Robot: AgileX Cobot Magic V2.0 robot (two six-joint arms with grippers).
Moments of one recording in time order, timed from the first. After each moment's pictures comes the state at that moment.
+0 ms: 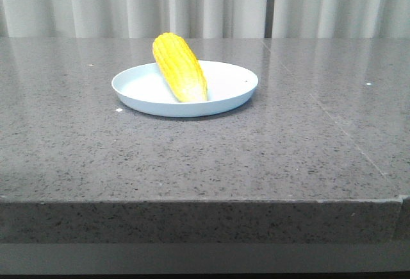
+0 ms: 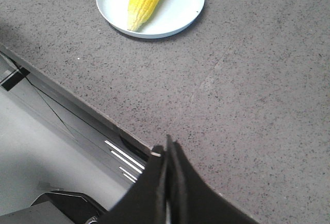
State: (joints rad) left arm -0.68 0.70 -0.88 0.04 0.86 0.03; right arm 0.57 0.52 -0.93 -0.01 1.08 0.04
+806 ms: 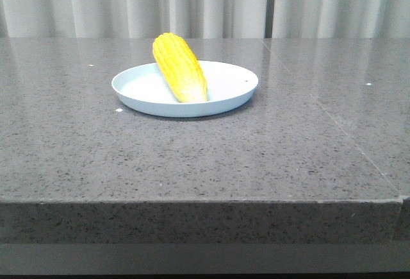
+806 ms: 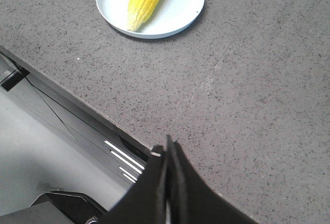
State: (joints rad) left arm -0.19 0.13 -0.11 0.02 0.14 0.03; right arm 0.57 0.52 -0.93 -0.01 1.08 0.04
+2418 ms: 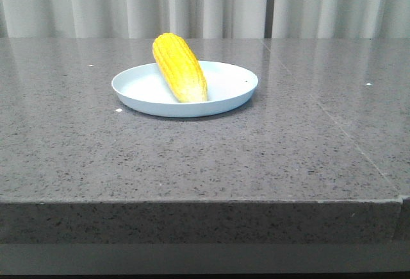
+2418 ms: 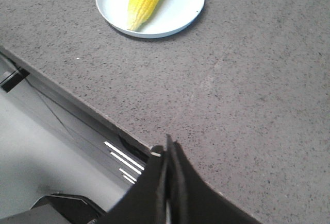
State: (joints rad) left arm -0.07 -0.01 0.01 0.00 0.00 0.03; right arm 0.55 0.49 -0.89 0.00 1.07 0.03
